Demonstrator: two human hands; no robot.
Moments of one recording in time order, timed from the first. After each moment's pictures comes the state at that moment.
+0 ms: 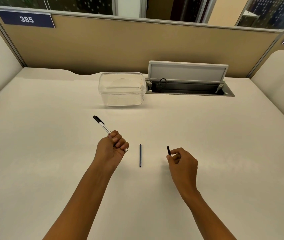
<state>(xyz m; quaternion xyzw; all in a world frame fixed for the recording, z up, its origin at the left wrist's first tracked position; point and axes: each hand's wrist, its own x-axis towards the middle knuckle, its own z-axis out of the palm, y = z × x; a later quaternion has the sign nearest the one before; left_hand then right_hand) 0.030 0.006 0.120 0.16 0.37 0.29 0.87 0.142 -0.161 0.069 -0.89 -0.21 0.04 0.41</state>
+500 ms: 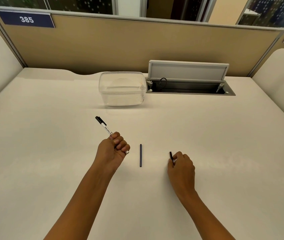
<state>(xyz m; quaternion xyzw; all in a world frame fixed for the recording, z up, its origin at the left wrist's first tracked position) 0.028 0.003 0.117 0.17 0.38 0.28 0.87 0.142 -0.161 0.050 -0.93 -0.24 0.03 0.28</state>
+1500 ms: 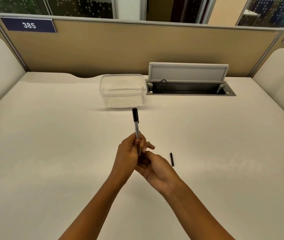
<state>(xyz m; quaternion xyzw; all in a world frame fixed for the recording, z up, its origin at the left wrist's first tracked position) 0.034 -0.041 0.133 0.67 0.27 0.27 0.63 0.093 -0.115 0.130 -0.43 0.03 0.58 0.69</state>
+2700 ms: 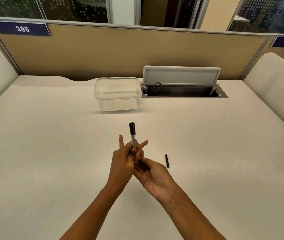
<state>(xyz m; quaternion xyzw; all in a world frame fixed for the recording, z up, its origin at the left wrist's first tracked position) 0.027 -0.050 0.112 0.72 0.28 0.29 0.56 0.090 -0.130 0.129 -0.38 0.08 0.58 0.71</state>
